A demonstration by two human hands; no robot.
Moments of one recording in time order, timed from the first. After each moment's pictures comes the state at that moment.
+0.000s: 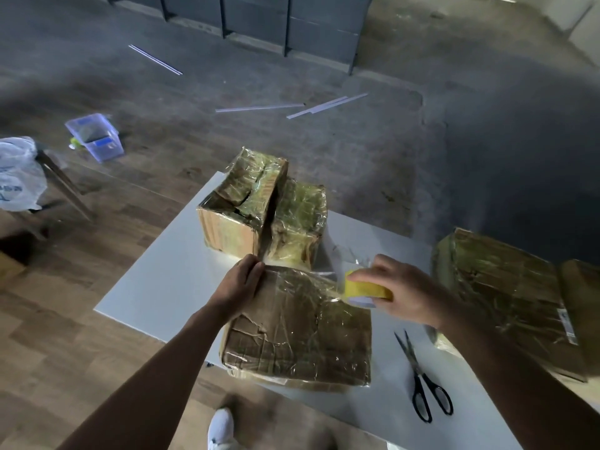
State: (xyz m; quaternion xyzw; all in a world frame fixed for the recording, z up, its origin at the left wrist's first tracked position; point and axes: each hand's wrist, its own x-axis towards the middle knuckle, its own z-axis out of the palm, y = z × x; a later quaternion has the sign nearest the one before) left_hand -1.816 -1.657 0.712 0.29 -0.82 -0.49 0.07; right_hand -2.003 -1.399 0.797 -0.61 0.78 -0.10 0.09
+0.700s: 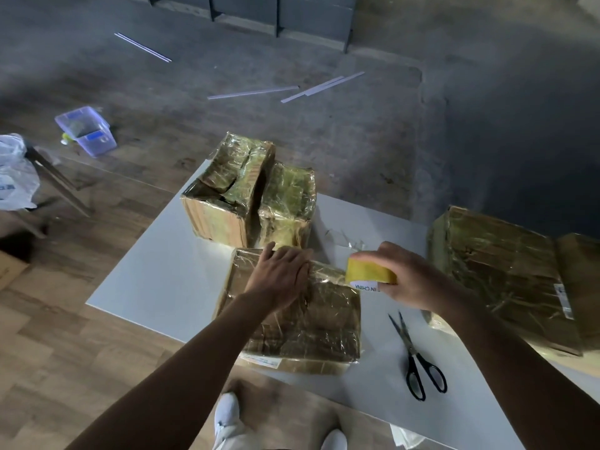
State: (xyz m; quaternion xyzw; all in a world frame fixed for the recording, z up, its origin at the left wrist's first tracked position) left_hand -1.868 -1.592 0.712 0.10 -0.99 -0.12 -0.03; right_hand -2.017 -1.370 0.781 -0.55 0.81 -0.15 0.13
